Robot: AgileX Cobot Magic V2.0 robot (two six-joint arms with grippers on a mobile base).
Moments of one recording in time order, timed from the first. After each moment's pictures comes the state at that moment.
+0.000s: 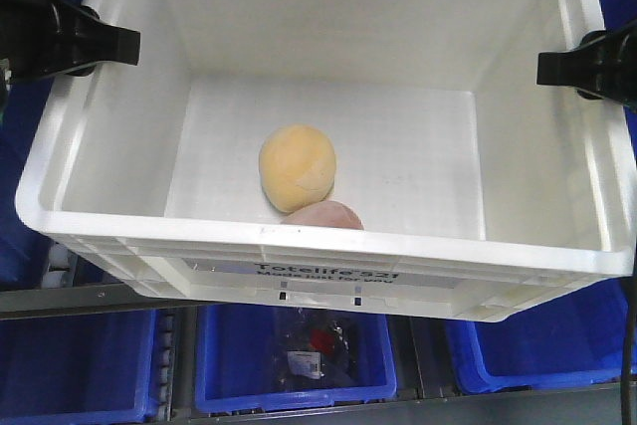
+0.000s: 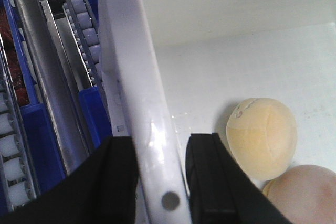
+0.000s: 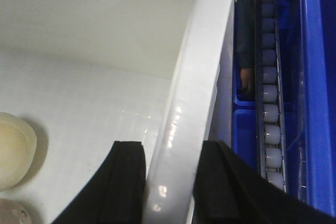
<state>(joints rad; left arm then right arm) -0.39 1.22 -1.25 -0.09 0.82 -0.11 0.19 1.10 -1.05 0.16 0.67 -0.08</state>
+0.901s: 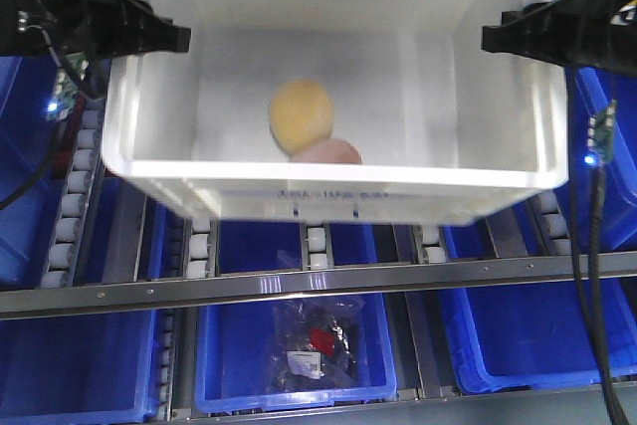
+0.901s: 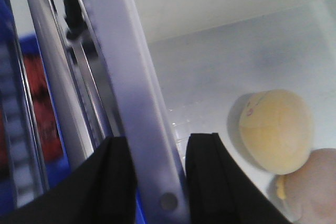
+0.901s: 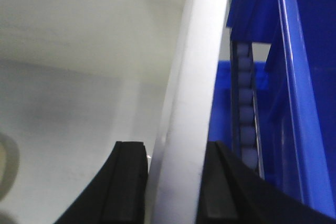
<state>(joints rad) -0.37 1.45 -1.24 0.07 0.45 -0.11 0.18 1.43 -1.05 0.19 0.16 -0.23</state>
